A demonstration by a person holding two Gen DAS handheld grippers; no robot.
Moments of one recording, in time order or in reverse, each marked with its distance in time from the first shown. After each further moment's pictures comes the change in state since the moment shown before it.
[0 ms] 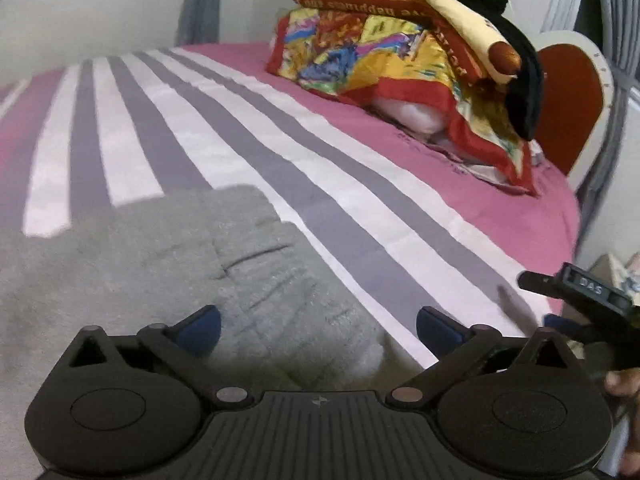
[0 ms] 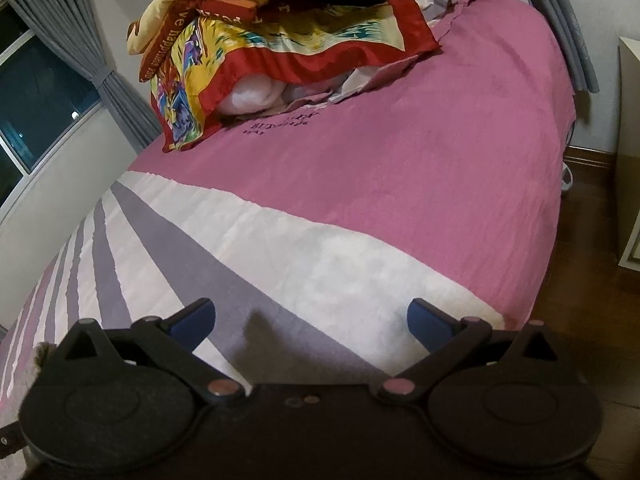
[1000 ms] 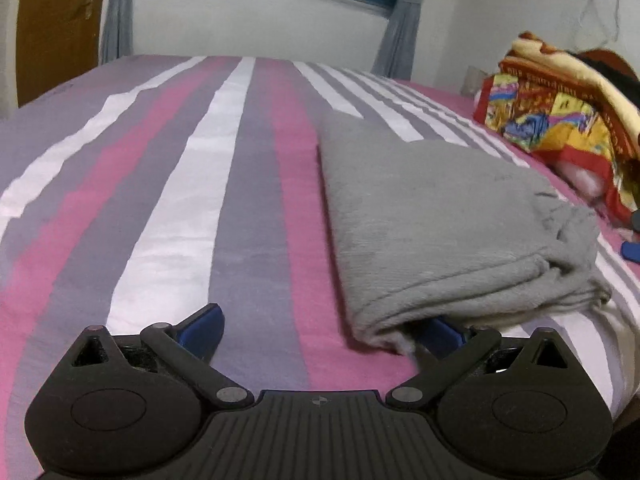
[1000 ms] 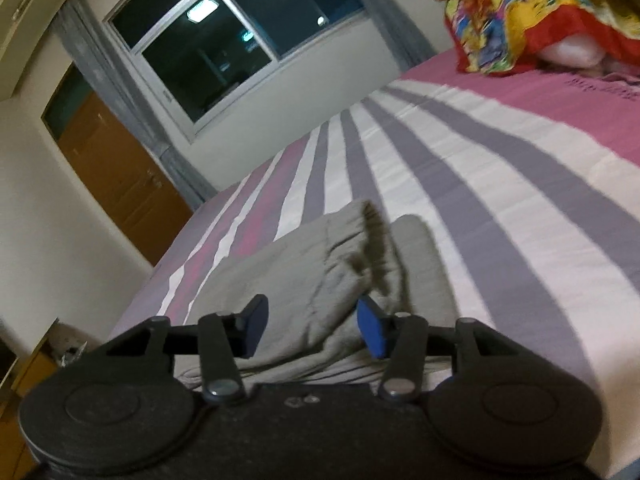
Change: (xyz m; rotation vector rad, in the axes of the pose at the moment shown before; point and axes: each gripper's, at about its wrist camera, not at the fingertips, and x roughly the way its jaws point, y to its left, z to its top) left arm -0.153 0.126 -0.171 -0.314 -0.139 0.404; right arm -0.055 0.141 -0.063 -0.377 0.277 0.699
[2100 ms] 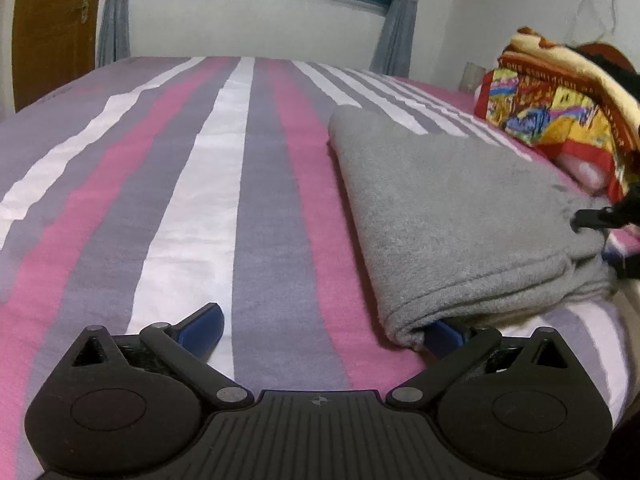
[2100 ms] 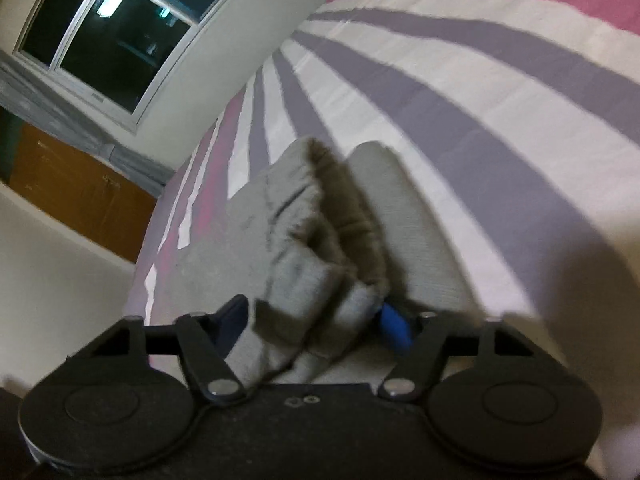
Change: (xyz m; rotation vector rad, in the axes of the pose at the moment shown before) left arm 0.014 0.008 -0.005 0.042 0.012 0.016; right arm 0.058 -0.016 0.011 0.243 0.198 -0.068
